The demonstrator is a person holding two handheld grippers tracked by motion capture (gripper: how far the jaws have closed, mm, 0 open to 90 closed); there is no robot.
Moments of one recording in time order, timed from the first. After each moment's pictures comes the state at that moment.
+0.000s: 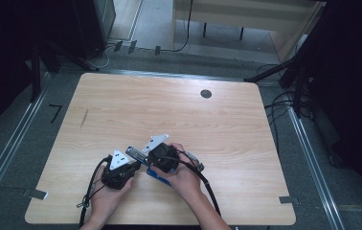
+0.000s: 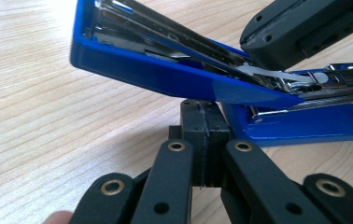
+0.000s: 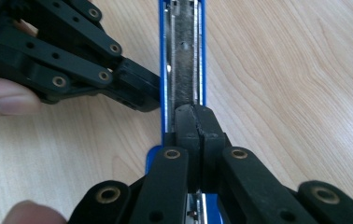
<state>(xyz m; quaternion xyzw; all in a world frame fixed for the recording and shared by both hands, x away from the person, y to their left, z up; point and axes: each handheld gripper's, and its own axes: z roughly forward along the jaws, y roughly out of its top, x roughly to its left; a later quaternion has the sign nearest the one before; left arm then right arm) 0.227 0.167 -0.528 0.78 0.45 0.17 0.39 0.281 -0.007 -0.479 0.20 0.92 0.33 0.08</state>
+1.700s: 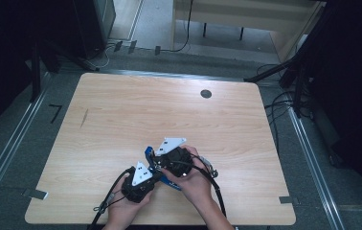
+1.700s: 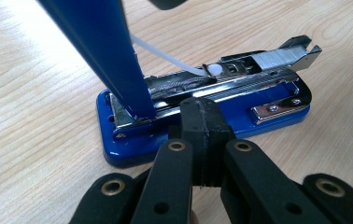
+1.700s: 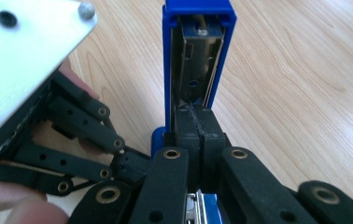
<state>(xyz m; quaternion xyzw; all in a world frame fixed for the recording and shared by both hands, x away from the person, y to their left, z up) 0.202 0.110 -0.533 0.81 0.39 0.16 0.41 0.262 -0.043 -0.458 0.21 0.90 0.37 0.09</state>
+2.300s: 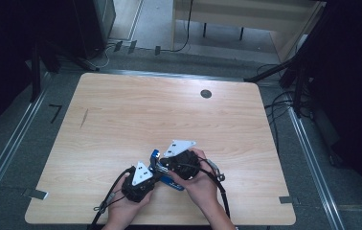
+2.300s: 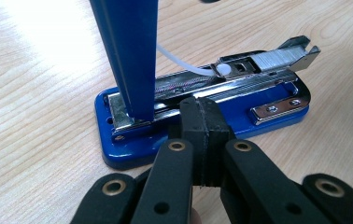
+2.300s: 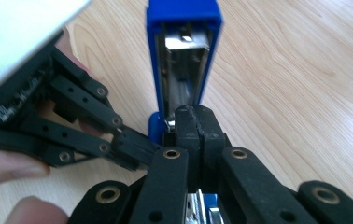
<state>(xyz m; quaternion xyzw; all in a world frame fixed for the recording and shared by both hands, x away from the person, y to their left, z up) 0.203 0.111 -0.533 0.81 0.38 0.15 0.41 0.257 -0.064 -0.462 0.23 0.89 0.38 0.10</state>
